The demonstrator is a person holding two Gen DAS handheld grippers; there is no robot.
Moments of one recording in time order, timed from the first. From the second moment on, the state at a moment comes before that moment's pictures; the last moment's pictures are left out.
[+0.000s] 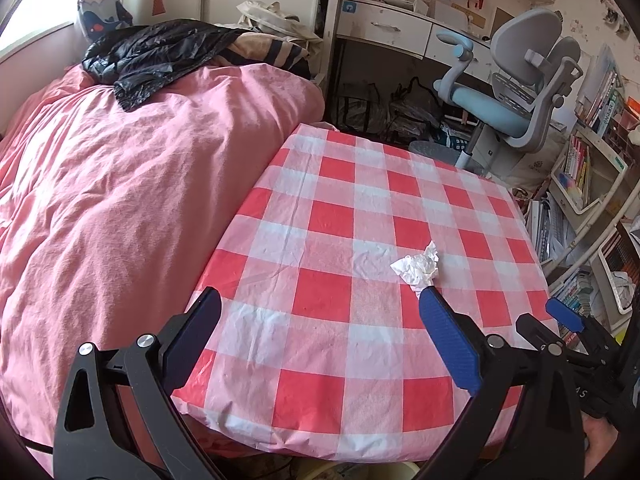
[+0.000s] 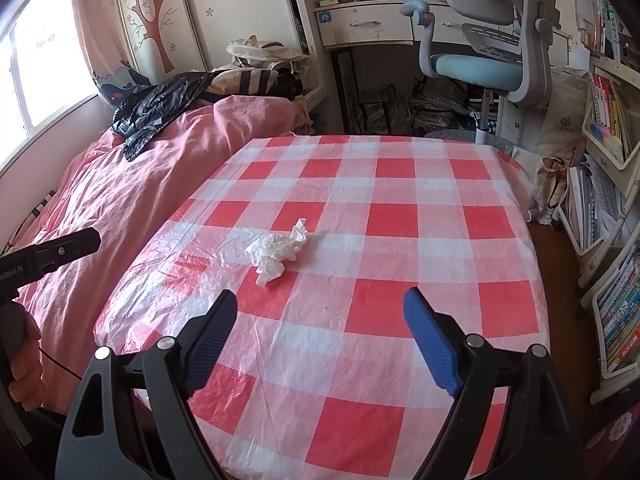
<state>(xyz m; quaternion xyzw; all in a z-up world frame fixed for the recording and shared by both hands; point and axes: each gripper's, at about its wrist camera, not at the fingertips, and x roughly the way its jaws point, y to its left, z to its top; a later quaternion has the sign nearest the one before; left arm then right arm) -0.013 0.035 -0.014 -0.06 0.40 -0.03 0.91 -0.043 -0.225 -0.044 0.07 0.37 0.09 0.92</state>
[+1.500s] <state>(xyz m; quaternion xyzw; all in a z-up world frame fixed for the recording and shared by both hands) -0.006 0.019 -0.009 -0.02 0.39 -0.04 0.92 -0.039 -0.229 -0.047 0.06 0.38 0.09 0.92</state>
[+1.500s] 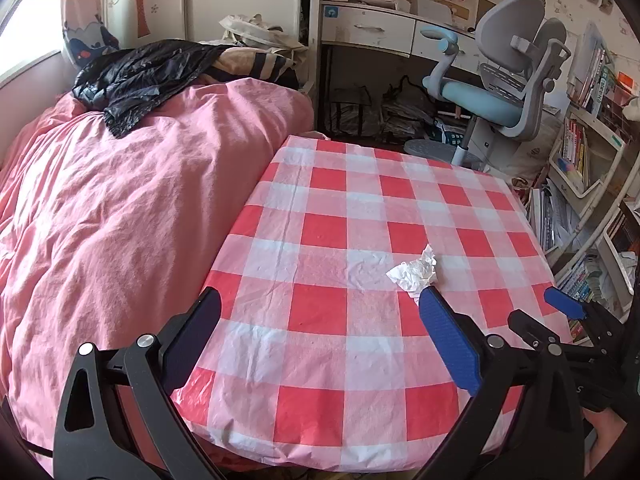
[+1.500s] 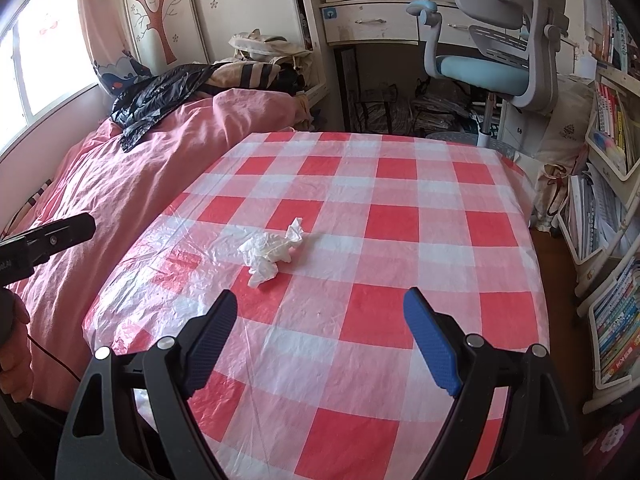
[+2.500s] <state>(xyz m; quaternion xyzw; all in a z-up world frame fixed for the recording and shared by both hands) -0.001 0.022 -0.011 -0.02 0.39 -0.02 0.92 -0.038 -0.224 -0.050 0.04 0.38 0.09 0.92</state>
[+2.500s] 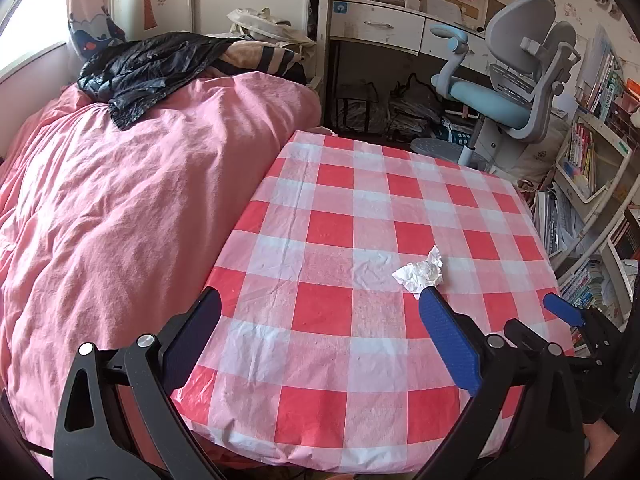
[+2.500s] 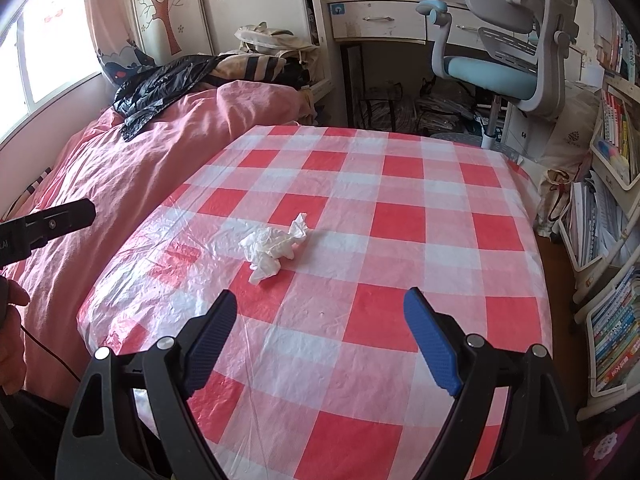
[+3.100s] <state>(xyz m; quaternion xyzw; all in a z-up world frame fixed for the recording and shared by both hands) 0.000 0.016 -0.011 -0.01 0.39 -0.03 0.92 -0.034 -0.214 -0.054 0.03 0.38 0.10 0.92</state>
